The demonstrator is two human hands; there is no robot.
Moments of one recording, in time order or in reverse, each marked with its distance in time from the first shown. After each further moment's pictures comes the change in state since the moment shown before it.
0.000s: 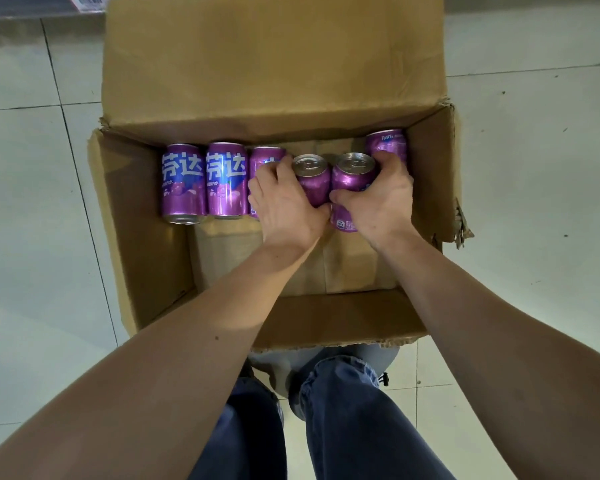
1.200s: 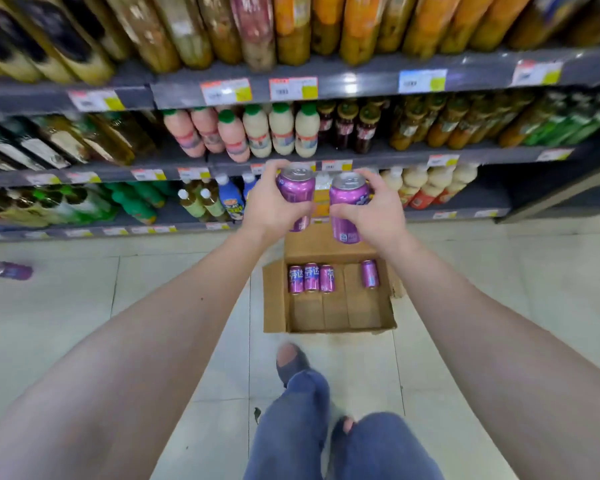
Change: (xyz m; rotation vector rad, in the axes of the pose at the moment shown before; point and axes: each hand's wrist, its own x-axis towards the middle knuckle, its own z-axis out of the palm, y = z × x) left_hand -0.245 0.153 -0.607 -0.436 0.115 0.392; right_hand -0.409 -0.396 -0.334 0.342 -0.027 -0.436
